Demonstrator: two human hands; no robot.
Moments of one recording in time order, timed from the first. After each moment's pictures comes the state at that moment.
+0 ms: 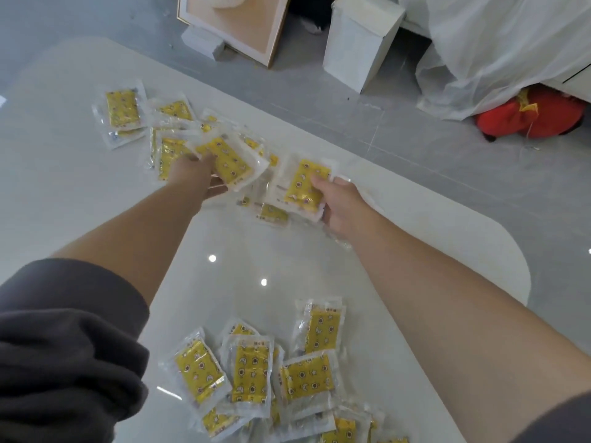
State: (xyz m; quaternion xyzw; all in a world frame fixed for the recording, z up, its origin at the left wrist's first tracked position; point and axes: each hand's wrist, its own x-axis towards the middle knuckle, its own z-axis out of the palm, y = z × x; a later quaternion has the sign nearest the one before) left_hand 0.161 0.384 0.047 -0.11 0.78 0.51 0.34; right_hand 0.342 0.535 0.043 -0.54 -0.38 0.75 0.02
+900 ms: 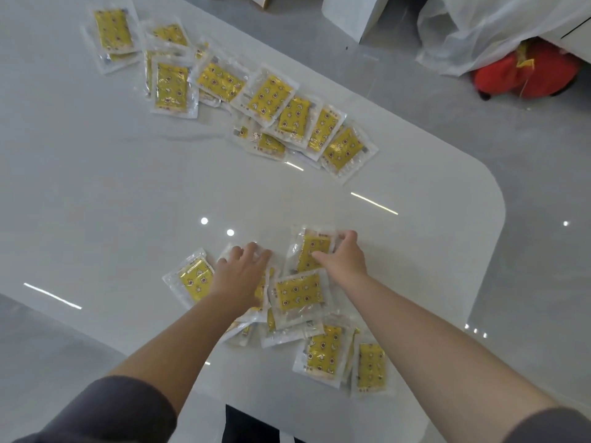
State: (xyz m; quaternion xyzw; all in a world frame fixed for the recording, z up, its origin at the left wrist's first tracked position) left_hand 0.406 0.230 0.012 0.48 0.81 -0.14 0.32; right_hand 0.525 0.401 0.020 -0.59 -0.66 0.44 -0.15
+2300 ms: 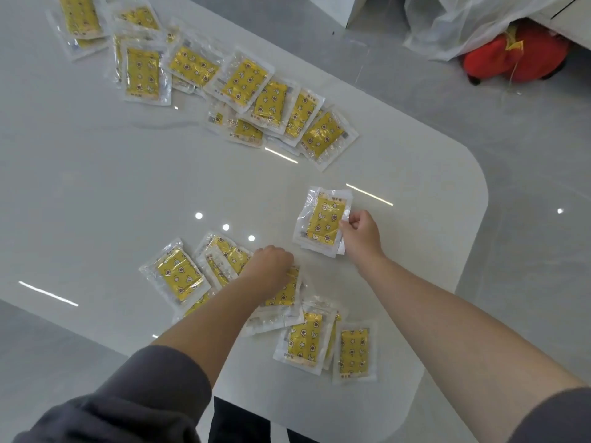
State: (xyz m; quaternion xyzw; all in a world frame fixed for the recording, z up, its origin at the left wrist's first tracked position) left_hand 0.457 0.299 0.012 0.50 0.77 -0.03 0.40; right_hand 0.561 0.454 0.008 -0.61 -0.62 0.49 -0.01
